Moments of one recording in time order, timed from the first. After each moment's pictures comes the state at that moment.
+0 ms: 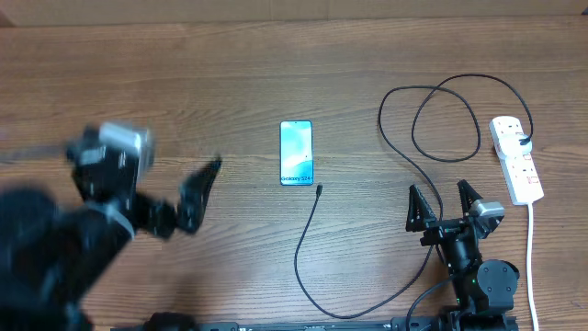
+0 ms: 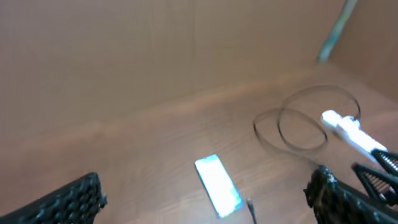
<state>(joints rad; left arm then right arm) -0.10 0.94 1.64 -1.09 0.31 0.06 0.02 0.01 0.02 -0.02 -0.15 0.23</state>
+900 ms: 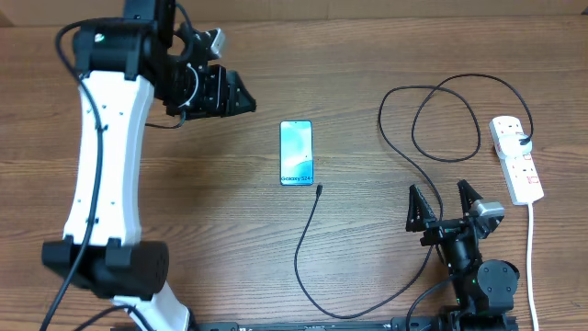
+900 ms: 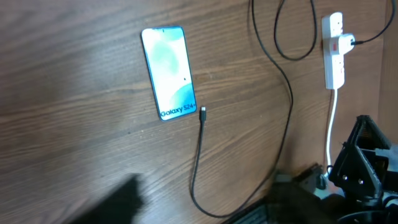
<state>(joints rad) -0.10 1.87 2.13 -1.58 0.52 -0.06 0.02 0.01 0.02 -0.02 -0.15 0.23</state>
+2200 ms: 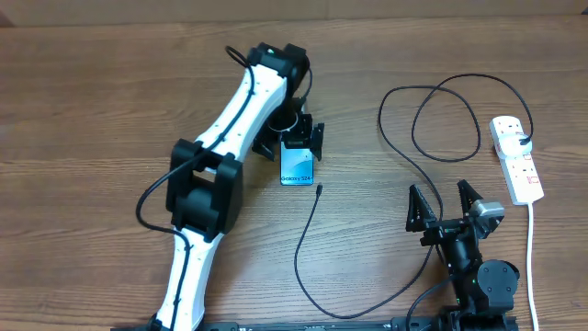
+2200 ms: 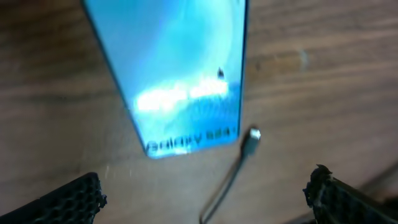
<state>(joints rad) -0.44 2.38 2.13 -1.47 0.27 -0.32 0.02 0.01 0.02 -0.02 -0.15 0.23</state>
